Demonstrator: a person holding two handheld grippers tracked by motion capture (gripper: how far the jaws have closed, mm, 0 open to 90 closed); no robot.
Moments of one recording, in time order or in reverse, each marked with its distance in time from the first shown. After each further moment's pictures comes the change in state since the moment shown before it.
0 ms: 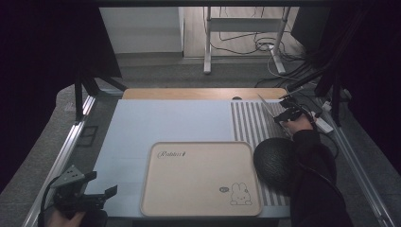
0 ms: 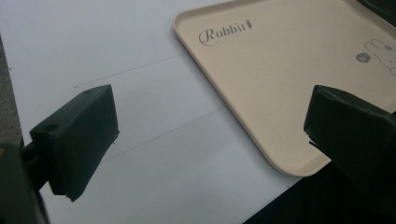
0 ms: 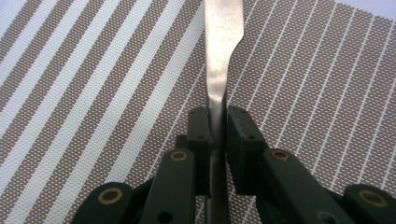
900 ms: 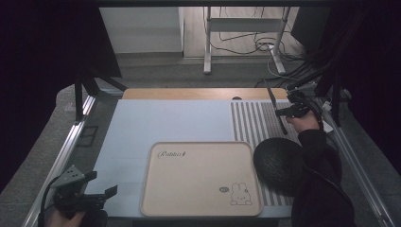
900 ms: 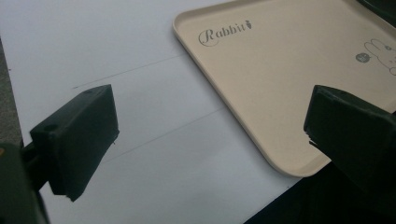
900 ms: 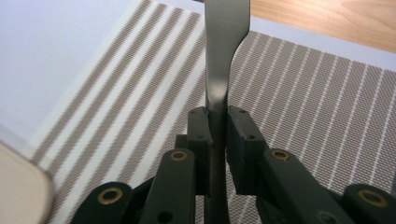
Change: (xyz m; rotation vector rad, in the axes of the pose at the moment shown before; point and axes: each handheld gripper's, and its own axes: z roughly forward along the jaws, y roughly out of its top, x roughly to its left) left arm 0.000 0.000 0.000 0.000 -0.001 0.004; right arm 0.008 0.001 -0.045 -0.155 0.075 0.027
